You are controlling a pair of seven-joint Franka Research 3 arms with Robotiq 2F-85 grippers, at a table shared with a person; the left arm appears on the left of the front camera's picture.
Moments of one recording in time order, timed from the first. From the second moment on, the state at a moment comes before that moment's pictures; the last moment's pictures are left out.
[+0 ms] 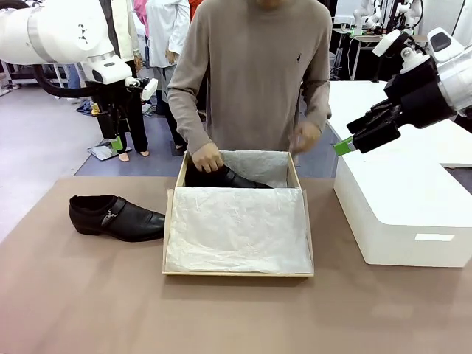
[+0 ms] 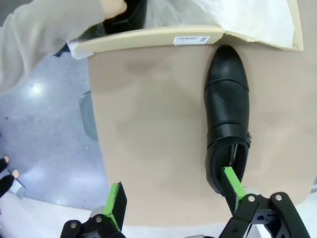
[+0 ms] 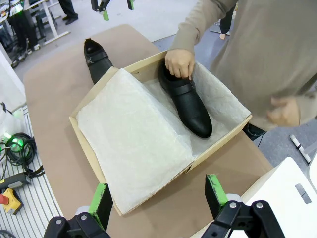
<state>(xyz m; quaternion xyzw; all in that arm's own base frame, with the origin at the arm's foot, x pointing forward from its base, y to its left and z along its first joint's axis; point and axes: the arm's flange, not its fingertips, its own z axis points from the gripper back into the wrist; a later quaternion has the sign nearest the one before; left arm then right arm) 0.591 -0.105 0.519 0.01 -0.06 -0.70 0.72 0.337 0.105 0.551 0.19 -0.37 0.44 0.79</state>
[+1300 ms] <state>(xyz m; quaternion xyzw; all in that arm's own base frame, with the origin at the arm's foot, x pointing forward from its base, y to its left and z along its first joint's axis) 0.546 -0.054 0.449 0.00 -0.01 -0.66 0.75 0.337 0.105 0.551 0.19 -0.37 0.44 0.79</state>
